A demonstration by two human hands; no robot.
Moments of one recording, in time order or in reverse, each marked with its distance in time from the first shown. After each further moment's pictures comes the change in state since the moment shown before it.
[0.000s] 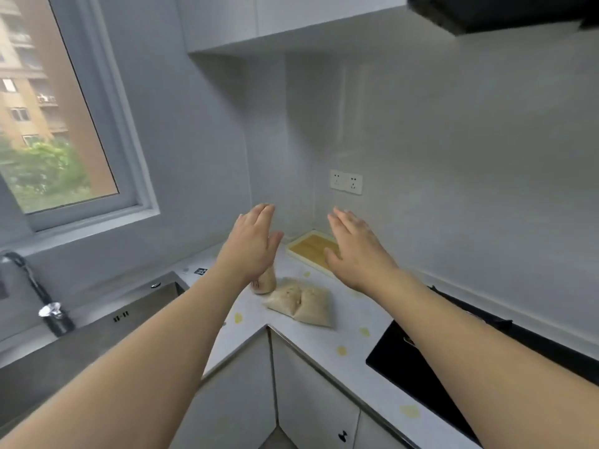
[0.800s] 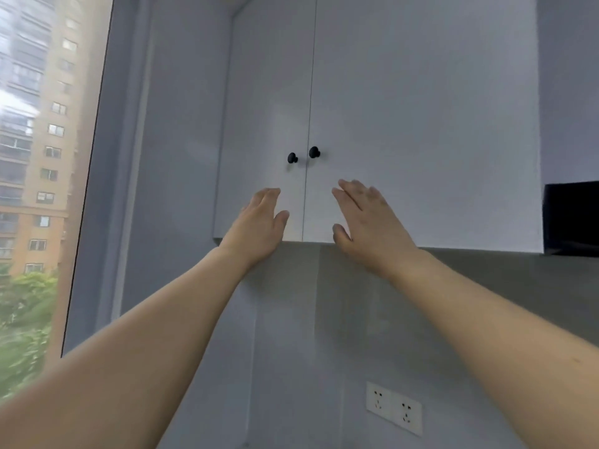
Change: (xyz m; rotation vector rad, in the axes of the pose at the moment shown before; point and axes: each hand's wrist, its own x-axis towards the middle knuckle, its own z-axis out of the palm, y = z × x) left_hand 0.396 -0.092 -0.209 -0.096 0.457 0.178; right_hand 0.406 -0.044 -0.195 -0.399 0.648 -0.282
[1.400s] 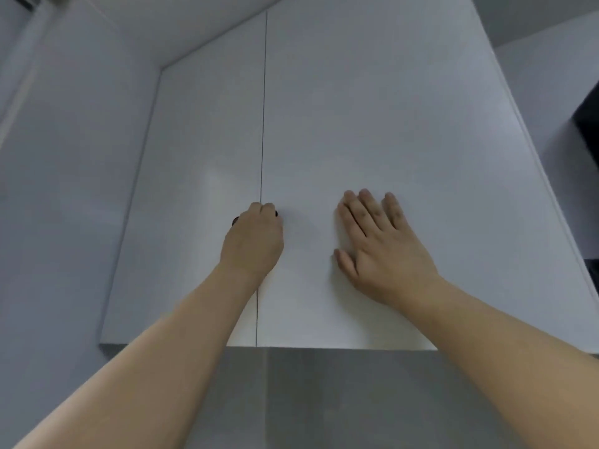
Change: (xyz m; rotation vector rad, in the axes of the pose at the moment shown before) left_hand 0.200 -0.010 0.072 0.127 0.377 0.320; right_hand 0.094 0.083 0.028 -0.658 0.078 0.189
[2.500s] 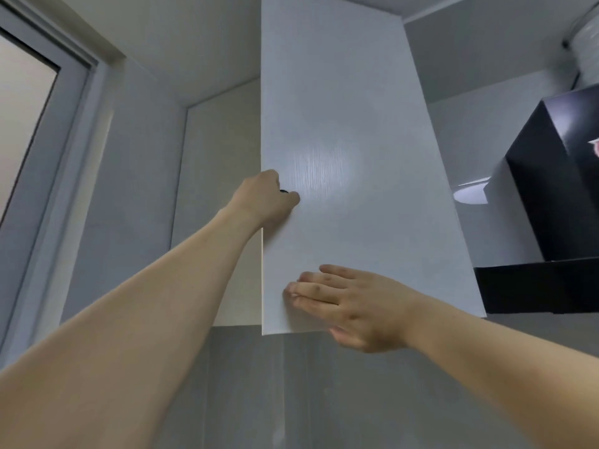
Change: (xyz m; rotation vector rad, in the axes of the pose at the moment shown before) left_hand 0.009 0.036 -0.246 -0.358 -0.289 -0.208; right_hand -0.078 -0.044 -0.183 0.033 -0.046 -0.749
